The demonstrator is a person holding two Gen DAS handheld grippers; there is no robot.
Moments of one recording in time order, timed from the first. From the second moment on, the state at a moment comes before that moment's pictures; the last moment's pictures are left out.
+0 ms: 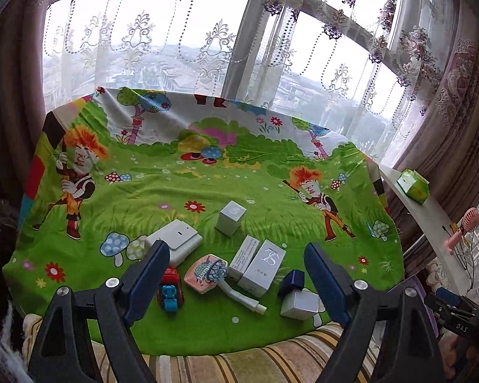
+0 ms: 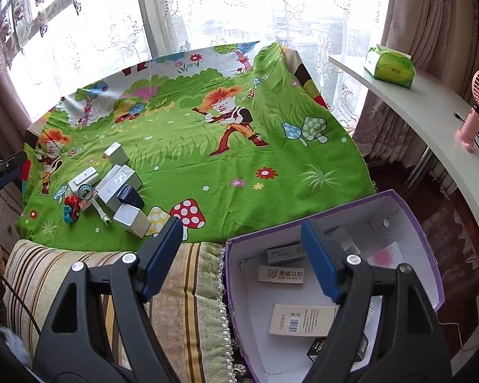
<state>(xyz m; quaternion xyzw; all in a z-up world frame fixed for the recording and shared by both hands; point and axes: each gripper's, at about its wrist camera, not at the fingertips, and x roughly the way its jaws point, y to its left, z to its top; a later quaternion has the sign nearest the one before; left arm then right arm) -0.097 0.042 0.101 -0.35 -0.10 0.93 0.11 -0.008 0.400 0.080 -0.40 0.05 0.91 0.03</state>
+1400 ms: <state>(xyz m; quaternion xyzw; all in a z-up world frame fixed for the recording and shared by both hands) -0.150 0.012 -0.036 -0.55 -0.05 0.83 0.05 -0.098 0.257 -0.002 -0.50 0.00 0.86 -0.06</state>
